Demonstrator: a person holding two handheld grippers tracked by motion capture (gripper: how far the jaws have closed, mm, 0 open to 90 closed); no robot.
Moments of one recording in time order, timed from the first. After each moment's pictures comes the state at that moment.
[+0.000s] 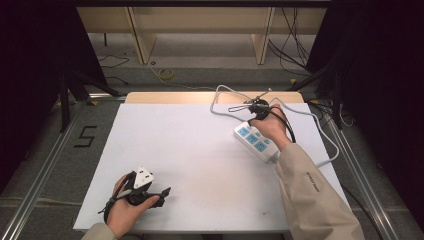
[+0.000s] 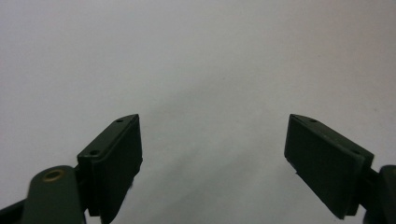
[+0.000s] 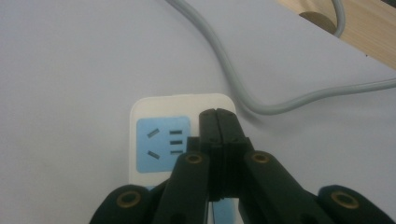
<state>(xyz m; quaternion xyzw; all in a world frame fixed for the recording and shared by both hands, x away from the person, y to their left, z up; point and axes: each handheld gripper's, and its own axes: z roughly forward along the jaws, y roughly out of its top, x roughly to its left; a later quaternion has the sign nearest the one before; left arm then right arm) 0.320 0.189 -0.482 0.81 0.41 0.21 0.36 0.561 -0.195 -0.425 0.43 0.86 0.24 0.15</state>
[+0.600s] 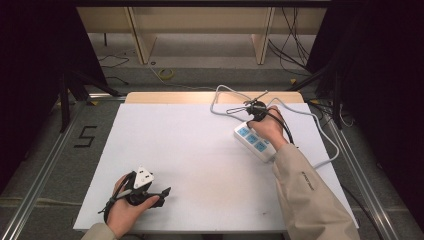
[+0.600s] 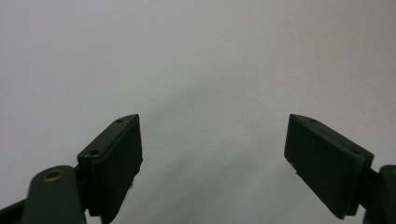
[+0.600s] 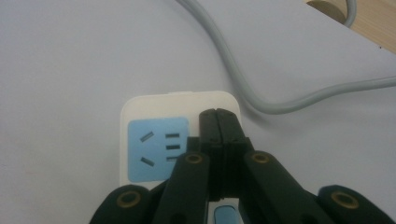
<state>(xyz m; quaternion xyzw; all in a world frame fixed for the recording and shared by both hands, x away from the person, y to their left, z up) 0.320 0.189 -0.482 0.81 0.41 0.21 0.36 0.566 -0.190 -0.437 0.44 0.86 0.22 0.15</state>
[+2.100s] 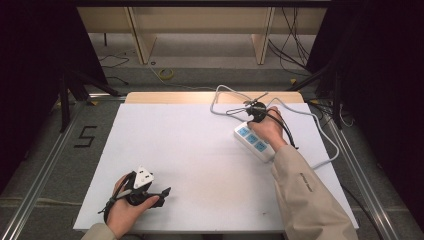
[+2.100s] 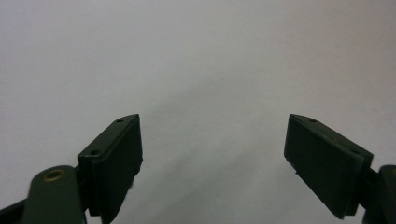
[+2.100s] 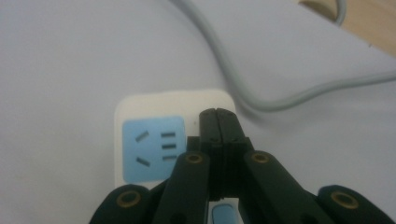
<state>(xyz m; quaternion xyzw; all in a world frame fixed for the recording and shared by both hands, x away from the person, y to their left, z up) 0.320 0.189 -0.482 0.81 0.41 0.21 0.36 0.563 -0.189 -0.437 0.45 0.85 0.23 0.17</state>
